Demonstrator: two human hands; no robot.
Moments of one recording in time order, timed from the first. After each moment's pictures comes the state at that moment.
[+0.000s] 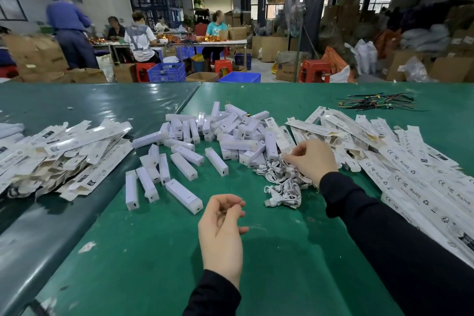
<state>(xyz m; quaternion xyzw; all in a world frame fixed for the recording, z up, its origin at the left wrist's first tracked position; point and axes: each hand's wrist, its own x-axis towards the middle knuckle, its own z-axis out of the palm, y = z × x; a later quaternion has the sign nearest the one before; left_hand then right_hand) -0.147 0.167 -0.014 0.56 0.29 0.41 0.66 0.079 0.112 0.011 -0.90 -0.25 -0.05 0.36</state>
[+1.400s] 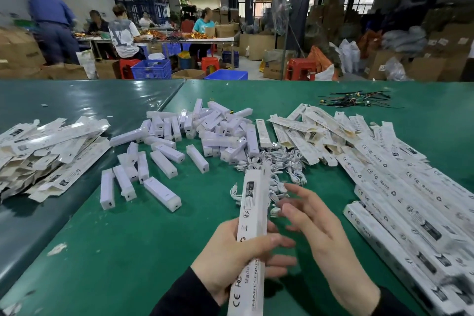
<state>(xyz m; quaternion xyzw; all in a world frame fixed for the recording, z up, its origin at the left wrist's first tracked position) -0.159 0.143 -0.002 0.54 0.12 0.00 0.83 -0.067 0.011 -0.007 -0.64 -0.28 0.15 0.70</state>
